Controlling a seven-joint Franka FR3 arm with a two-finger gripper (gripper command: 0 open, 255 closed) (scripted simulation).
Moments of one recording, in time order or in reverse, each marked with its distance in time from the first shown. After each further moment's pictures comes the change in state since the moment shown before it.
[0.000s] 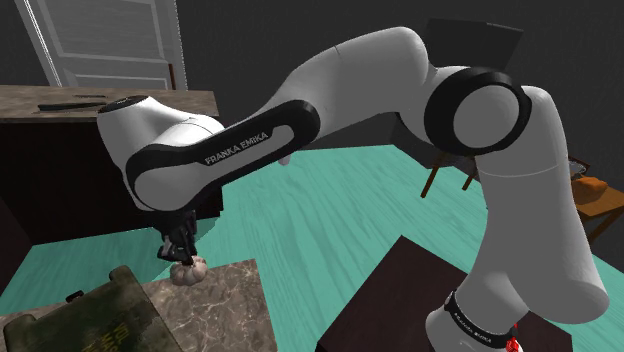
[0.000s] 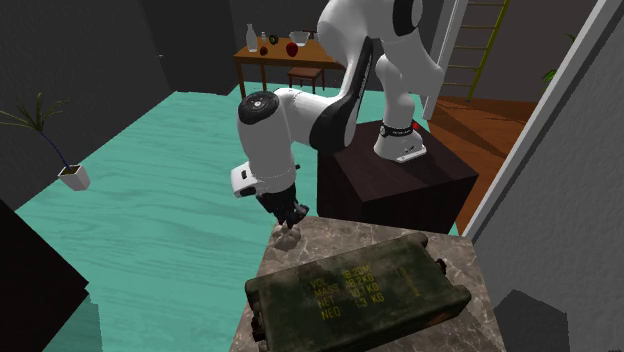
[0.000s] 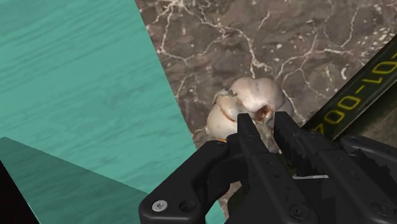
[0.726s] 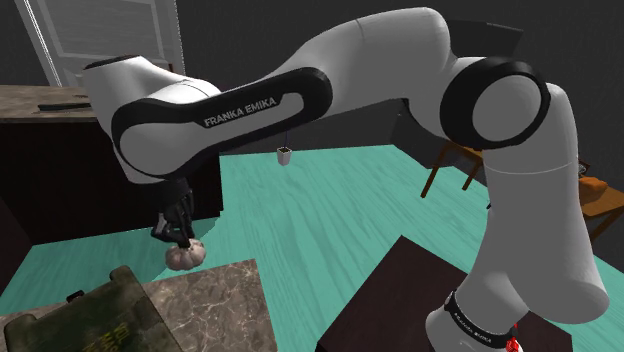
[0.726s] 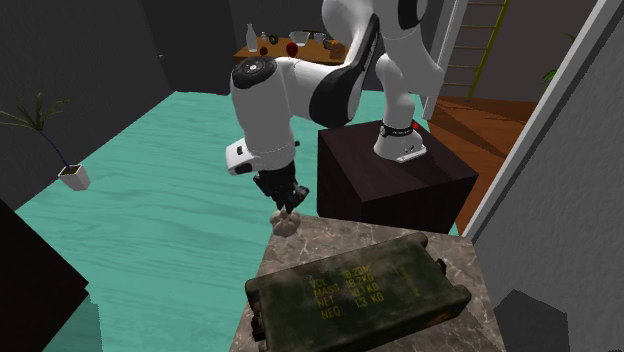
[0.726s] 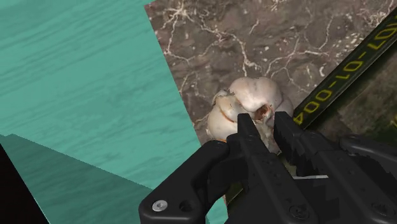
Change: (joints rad) arm -0.002 -0.056 0.011 0.060 0.019 -0.114 -0.012
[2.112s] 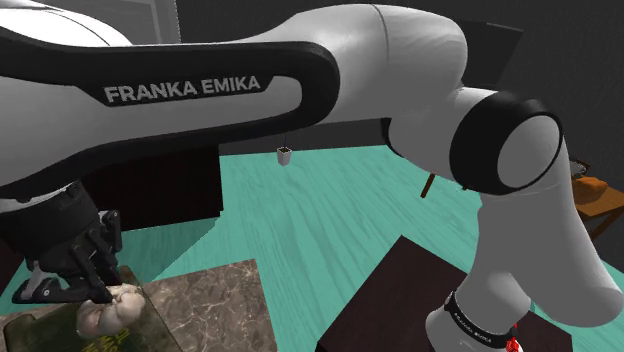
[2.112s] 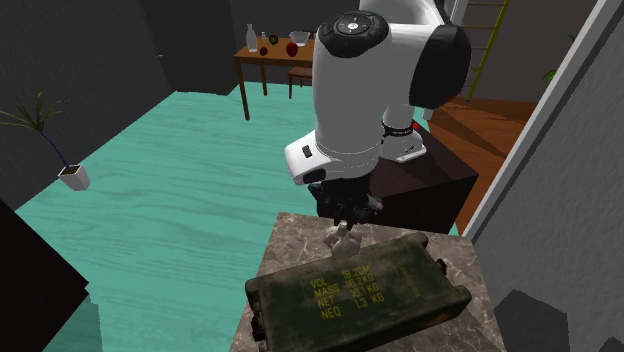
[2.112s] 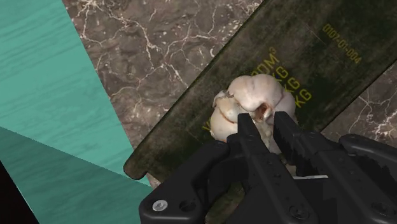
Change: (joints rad) arm 0.249 0.124 0.053 0.391 -0.019 -0.274 0.225
